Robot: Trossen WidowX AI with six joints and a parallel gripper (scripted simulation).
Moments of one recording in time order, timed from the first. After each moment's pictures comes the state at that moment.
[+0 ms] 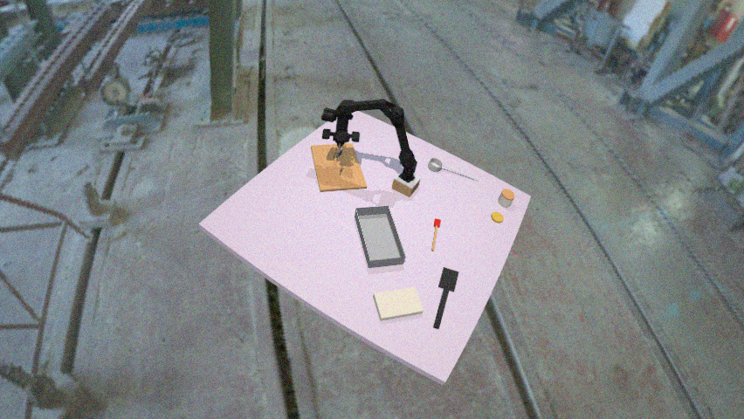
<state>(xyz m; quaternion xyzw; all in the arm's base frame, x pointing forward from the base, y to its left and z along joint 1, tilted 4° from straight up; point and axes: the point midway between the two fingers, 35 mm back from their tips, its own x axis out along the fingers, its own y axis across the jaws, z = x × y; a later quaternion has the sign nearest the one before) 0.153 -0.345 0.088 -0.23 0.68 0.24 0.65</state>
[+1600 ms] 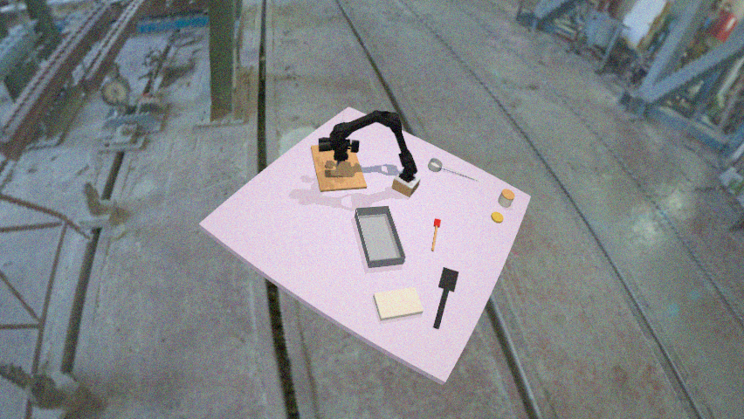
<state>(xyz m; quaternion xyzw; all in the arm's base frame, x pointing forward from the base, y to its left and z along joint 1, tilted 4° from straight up) 0.174 -0.327 0.091 -0.31 0.89 0.13 0.31</state>
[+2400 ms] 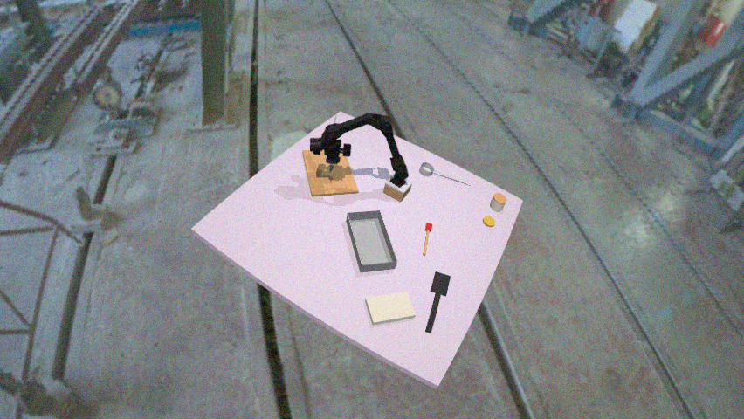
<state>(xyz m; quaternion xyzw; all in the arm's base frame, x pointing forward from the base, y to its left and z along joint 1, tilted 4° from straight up) 0.164 -0.327 0.080 -0.28 0.87 0.17 0.37</state>
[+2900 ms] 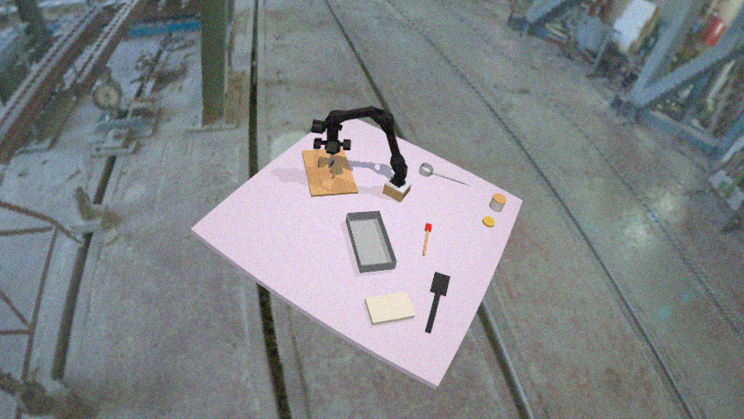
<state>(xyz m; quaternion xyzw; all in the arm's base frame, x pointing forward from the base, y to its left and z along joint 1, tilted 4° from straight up) 0.151 -0.337 0.076 -0.22 0.74 0.24 0.58</state>
